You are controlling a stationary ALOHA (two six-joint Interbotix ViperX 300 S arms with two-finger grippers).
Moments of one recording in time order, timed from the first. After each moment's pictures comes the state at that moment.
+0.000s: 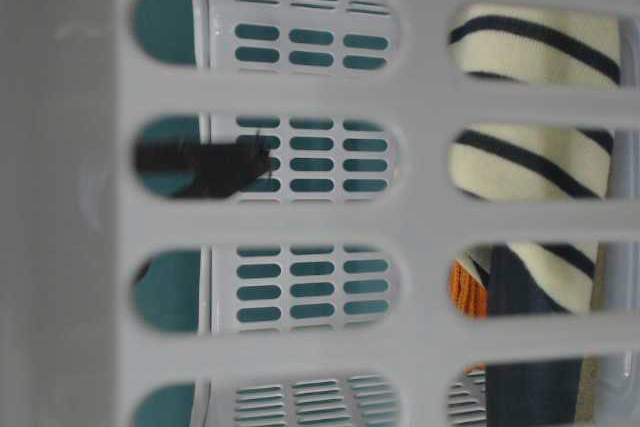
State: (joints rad) left arm -0.15 0.12 -0.07 0.04 0.95 -0.08; right arm 0.00 -0.98 1.20 0.01 -0.22 0.02
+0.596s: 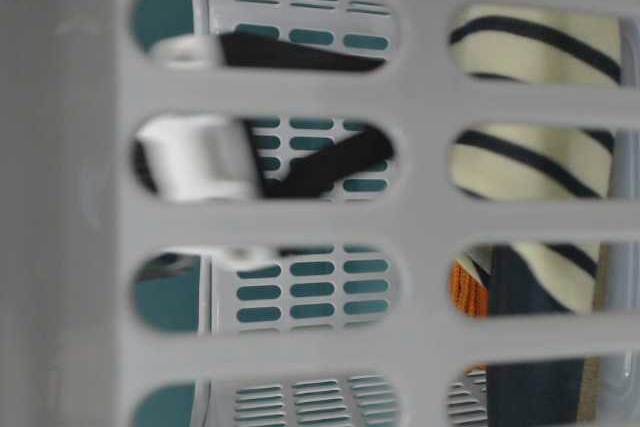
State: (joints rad) left arm -0.16 0.31 -0.13 0.04 1.00 -0.11; right arm 0.01 -0.98 1.21 0.01 -0.22 0.02
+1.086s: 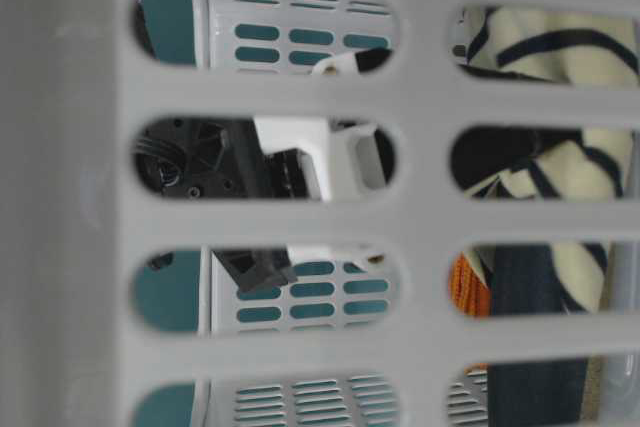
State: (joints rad) left arm -0.15 0.32 -0.05 0.04 0.94 -0.12; right arm 0.03 -0.98 1.21 0.02 -0.22 0.03
